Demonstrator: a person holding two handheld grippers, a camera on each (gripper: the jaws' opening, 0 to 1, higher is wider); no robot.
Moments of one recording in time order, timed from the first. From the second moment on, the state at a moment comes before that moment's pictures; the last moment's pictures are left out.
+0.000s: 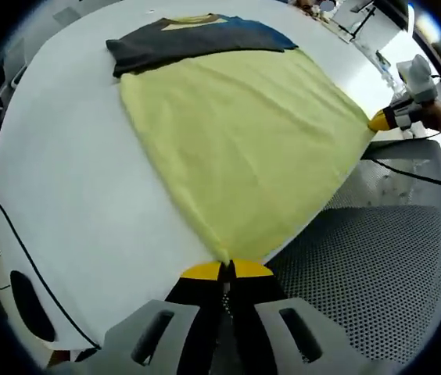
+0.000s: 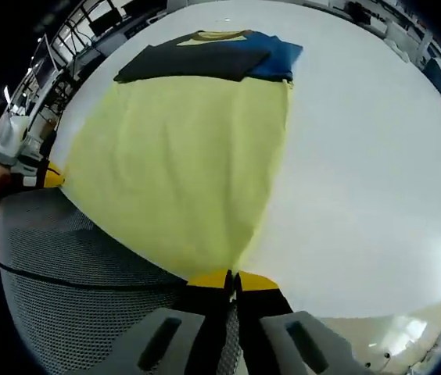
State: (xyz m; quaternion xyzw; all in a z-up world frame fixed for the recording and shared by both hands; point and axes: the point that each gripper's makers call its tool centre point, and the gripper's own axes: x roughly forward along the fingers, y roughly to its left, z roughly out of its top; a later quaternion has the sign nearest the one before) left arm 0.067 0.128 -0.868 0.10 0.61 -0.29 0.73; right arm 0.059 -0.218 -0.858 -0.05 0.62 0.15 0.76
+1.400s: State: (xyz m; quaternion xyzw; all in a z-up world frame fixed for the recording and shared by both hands) left arm 0.163 0.130 -0.773 0.01 0.47 -0.25 0.85; right arm 0.163 -0.217 -0.752 -0.06 0.47 0.17 0.86
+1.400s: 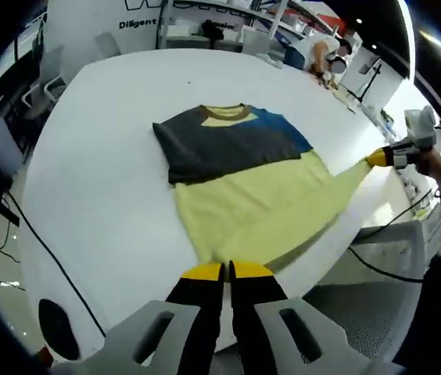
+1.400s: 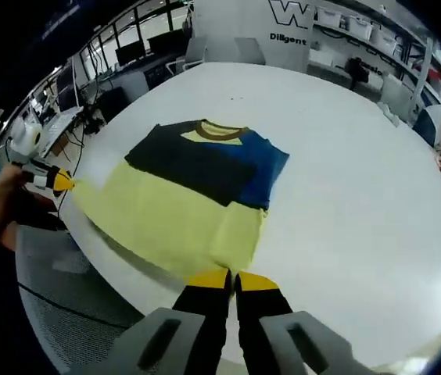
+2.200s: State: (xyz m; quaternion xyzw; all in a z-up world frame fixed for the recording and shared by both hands) left arm 0.285 0.126 -0.726 0.04 0.35 -0.22 0.91; right arm 0.266 -0.209 -0.711 -0.02 0.38 0.16 0.91
